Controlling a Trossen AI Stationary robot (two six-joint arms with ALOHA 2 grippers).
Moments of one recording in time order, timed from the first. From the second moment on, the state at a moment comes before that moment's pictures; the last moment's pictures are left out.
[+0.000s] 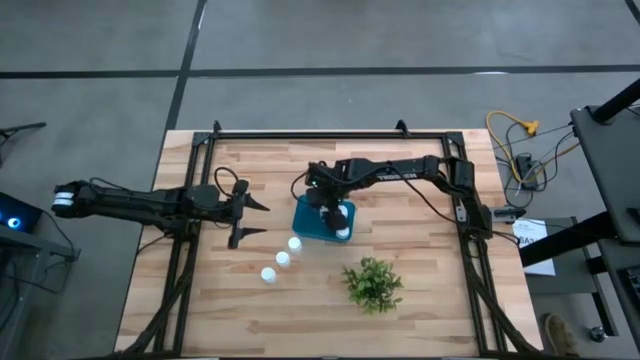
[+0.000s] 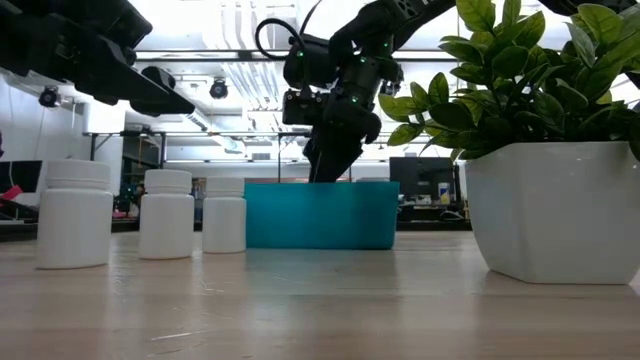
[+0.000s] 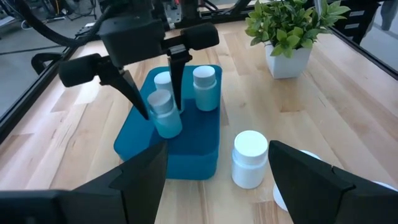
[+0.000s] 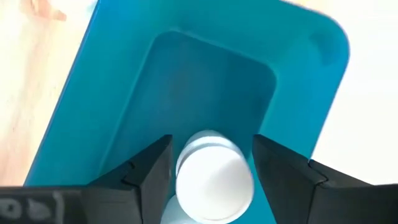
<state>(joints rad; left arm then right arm) -0.01 0.61 0.33 -0.09 0.02 0.11 -0.17 2.10 1.63 -0.73 -0.20 -0.31</state>
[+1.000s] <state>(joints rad) -0.01 0.61 0.34 -0.09 0.02 0.11 -0.18 2.04 2.04 -1.01 -0.13 -0.39</state>
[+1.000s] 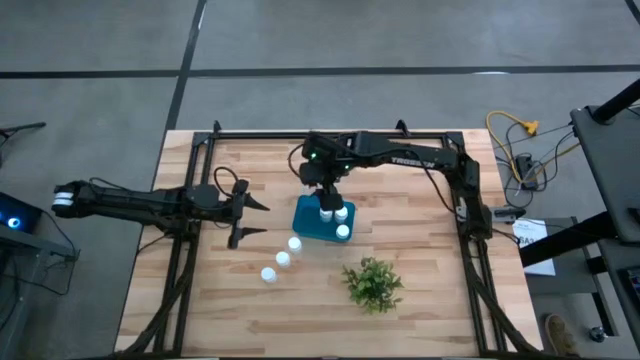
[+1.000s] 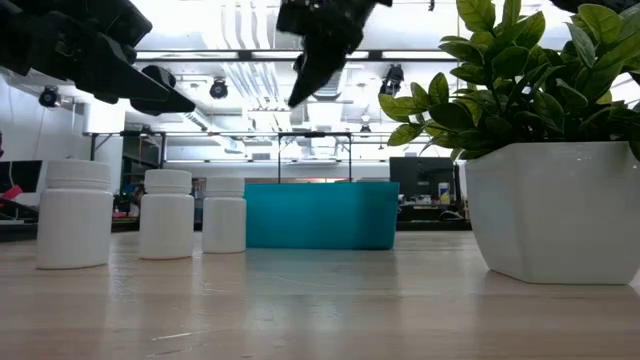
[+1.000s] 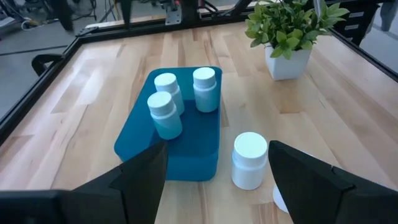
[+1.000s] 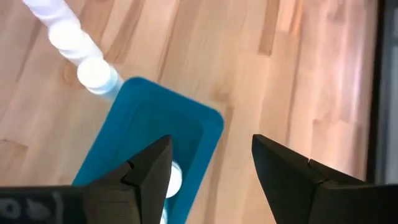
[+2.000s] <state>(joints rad) -0.01 0.61 0.34 -0.01 0.02 0.11 -0.24 1.38 1.06 -0.22 -0.13 -0.23</state>
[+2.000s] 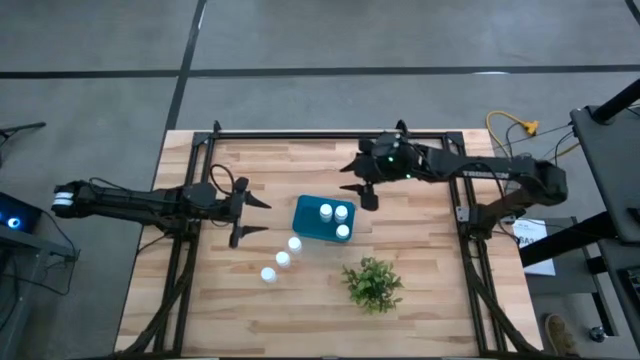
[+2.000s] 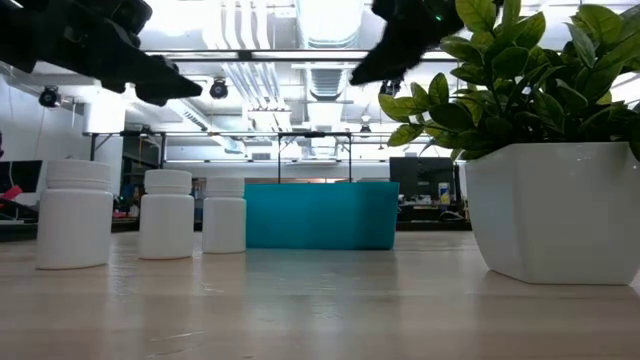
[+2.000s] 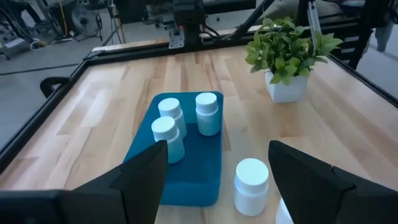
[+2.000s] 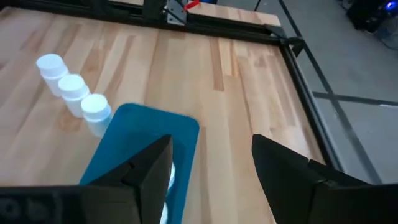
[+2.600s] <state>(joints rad) -0.01 0.64 0.34 0.00 0.02 0.11 -0.23 1.25 0.76 0.09 -0.13 -0.13</state>
